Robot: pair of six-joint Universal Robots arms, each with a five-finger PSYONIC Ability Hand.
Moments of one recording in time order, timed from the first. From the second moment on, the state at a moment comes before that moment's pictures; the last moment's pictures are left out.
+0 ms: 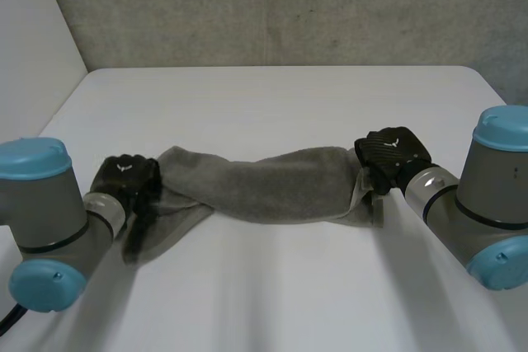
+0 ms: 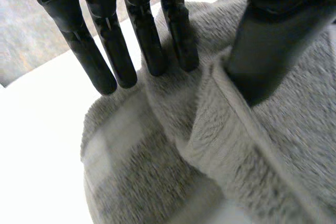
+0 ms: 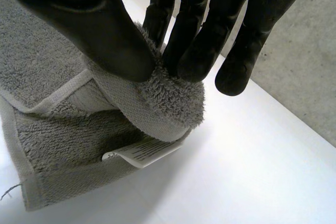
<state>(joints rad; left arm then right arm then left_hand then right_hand) 4.42 -2.05 -1.70 3.38 -1.58 3.39 1.91 -1.10 1.56 -0.15 1.39 2.74 1.02 1.01 1.01 1.01 1.00 1.30 1.30 1.32 1.33 1.15</state>
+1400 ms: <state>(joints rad) 4.54 -1.99 -1.90 3.75 -1.33 3.56 1.75 -1.30 1.72 -0.13 1.30 2.72 1.39 1.42 1.43 1.42 1.44 1.31 1.33 1.32 1.33 1.15</state>
